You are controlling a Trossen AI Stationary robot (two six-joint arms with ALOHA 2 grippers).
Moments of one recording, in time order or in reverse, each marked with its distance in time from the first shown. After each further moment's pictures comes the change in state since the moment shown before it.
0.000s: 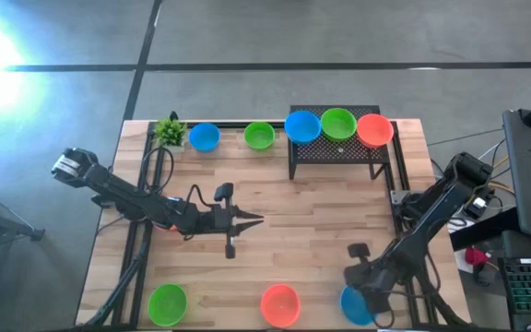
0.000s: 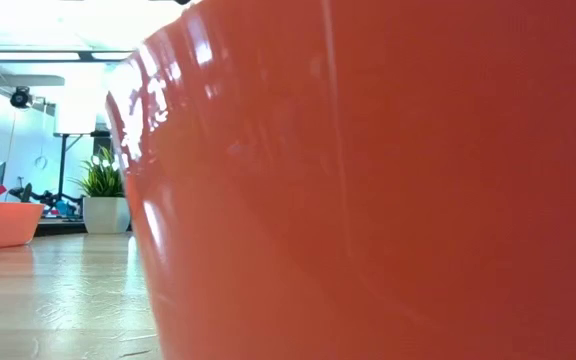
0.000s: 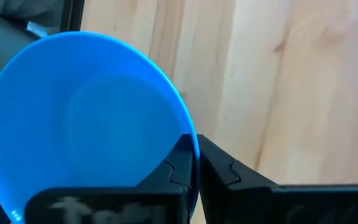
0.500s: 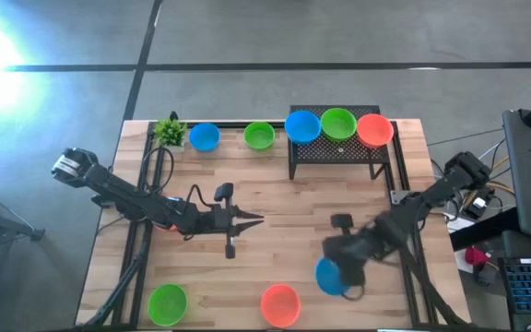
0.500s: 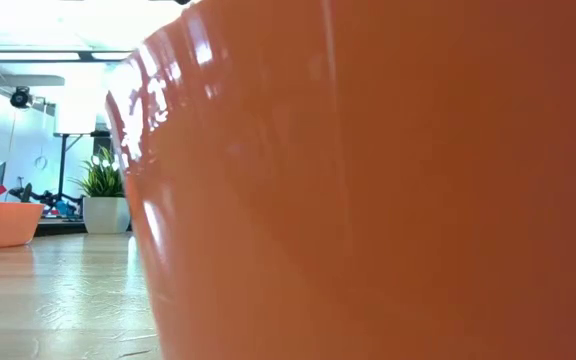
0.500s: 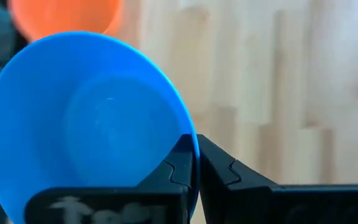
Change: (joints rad) left arm 0.000 0.000 0.000 0.000 0.000 0.000; right arm -0.299 -0.001 0.308 -0.305 0.073 -0.259
